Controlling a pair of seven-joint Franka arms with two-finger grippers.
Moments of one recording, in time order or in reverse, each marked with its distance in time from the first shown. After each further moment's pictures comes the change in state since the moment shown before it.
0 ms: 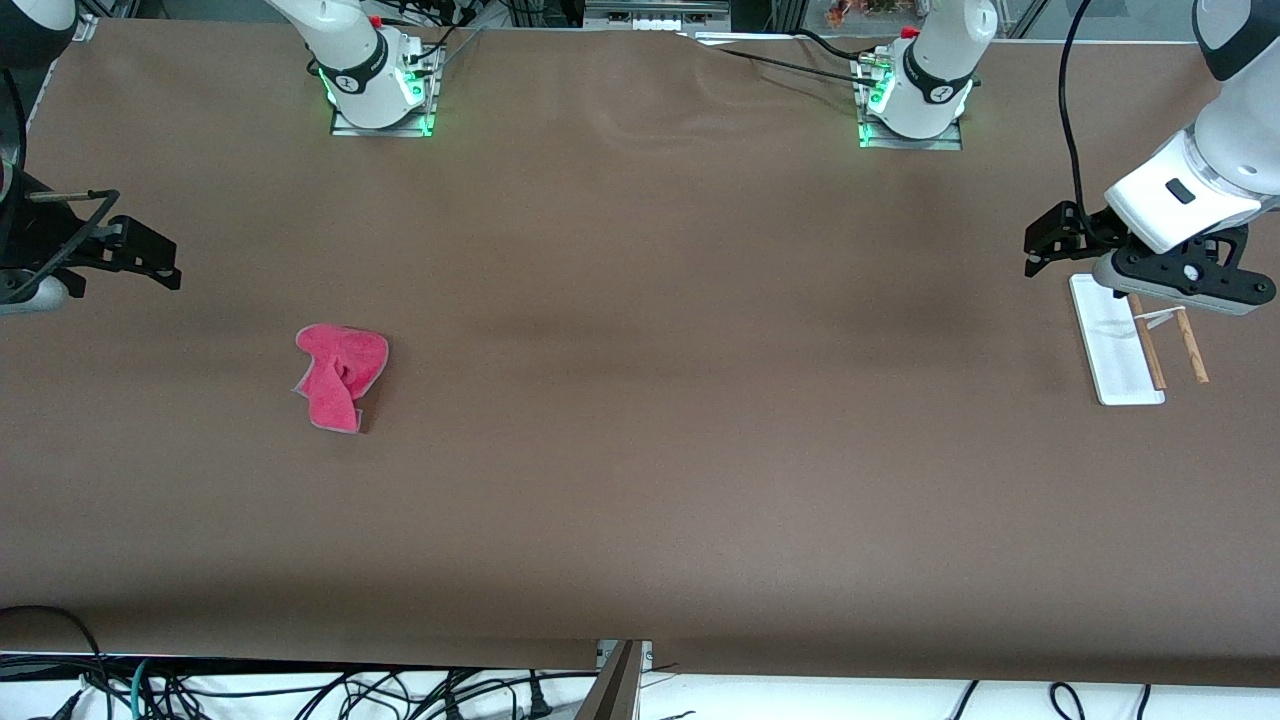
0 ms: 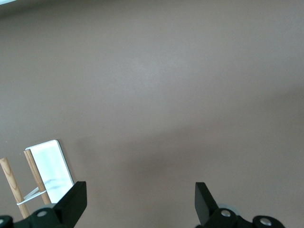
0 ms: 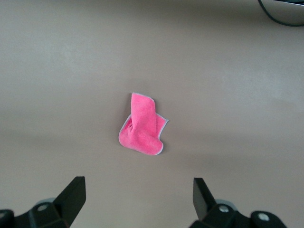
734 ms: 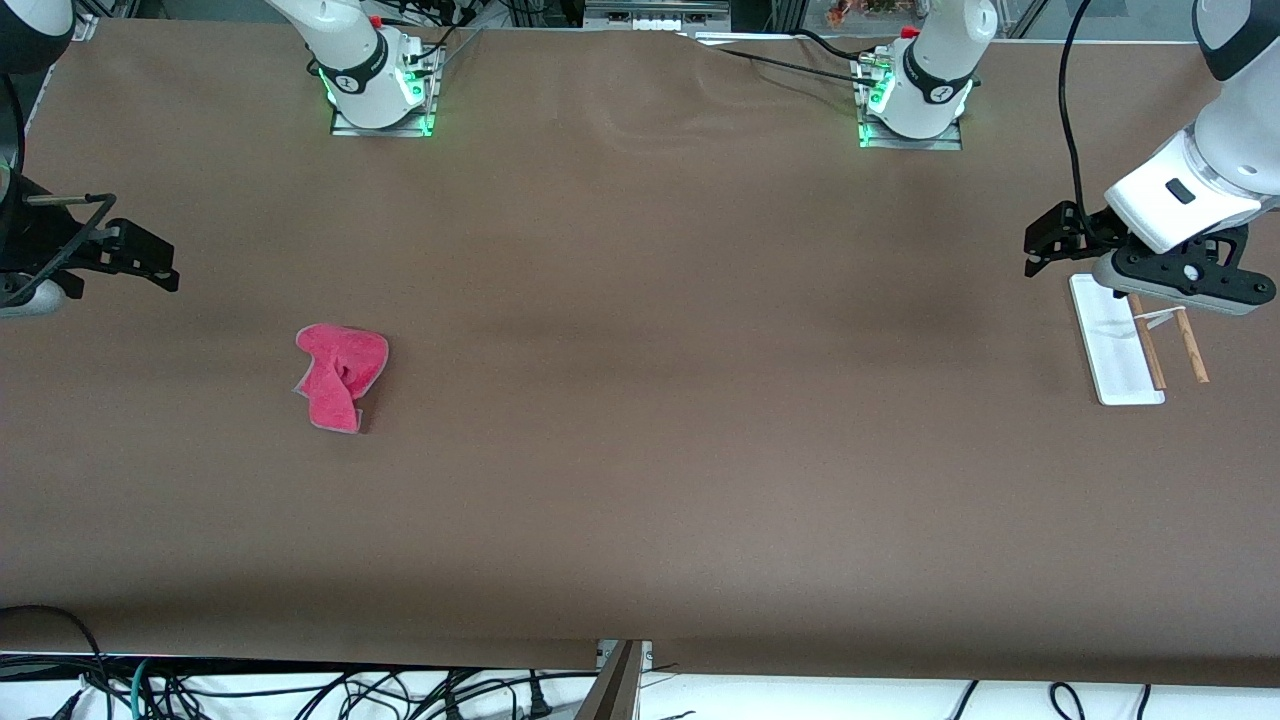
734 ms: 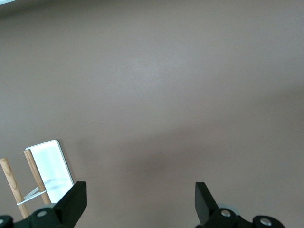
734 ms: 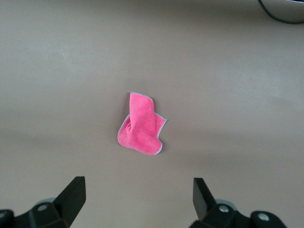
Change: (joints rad) left arm 0.000 0.000 0.000 0.000 0.000 0.000 0.000; right arm -0.005 0.006 -0.003 0.000 0.001 0.000 0.000
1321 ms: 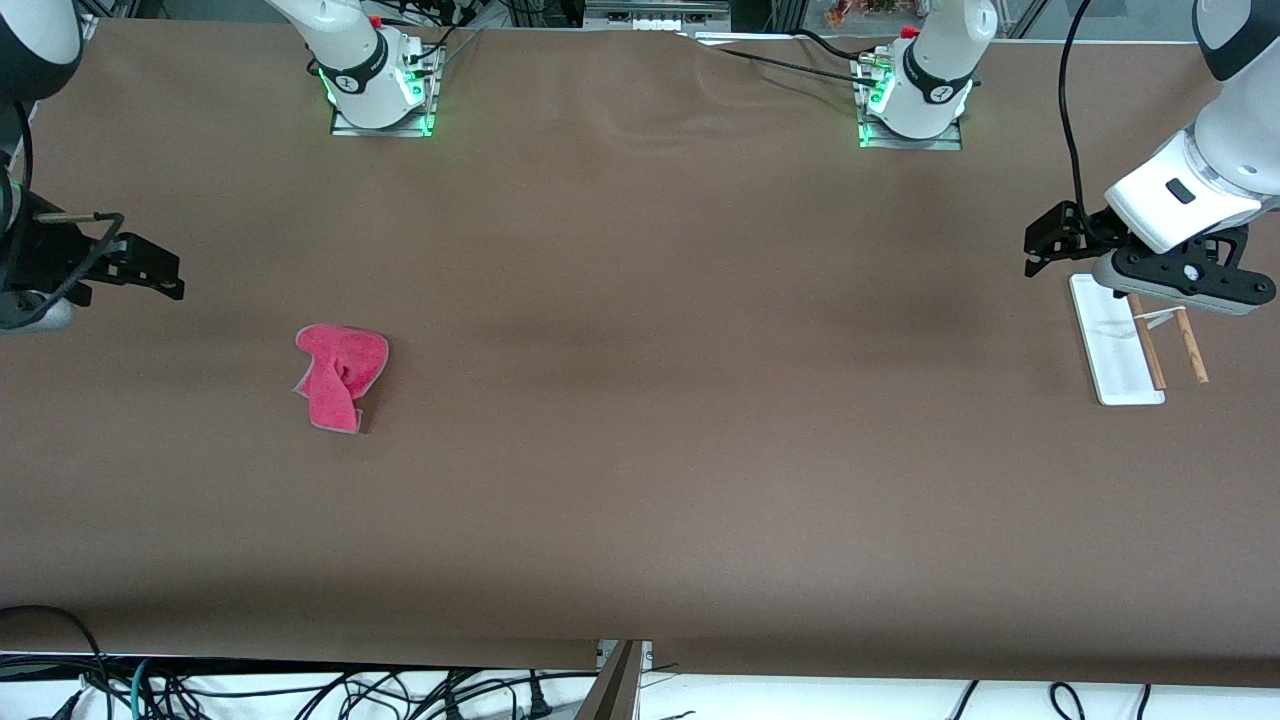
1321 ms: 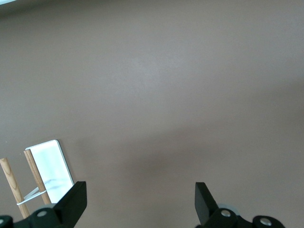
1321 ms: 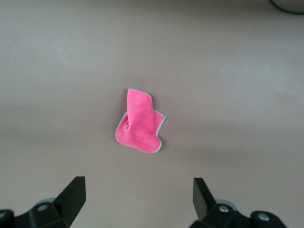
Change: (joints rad) left arm 0.000 0.000 0.000 0.000 0.000 0.000 0.000; right arm -0.009 0.038 0.000 -0.006 0.000 0.004 0.000
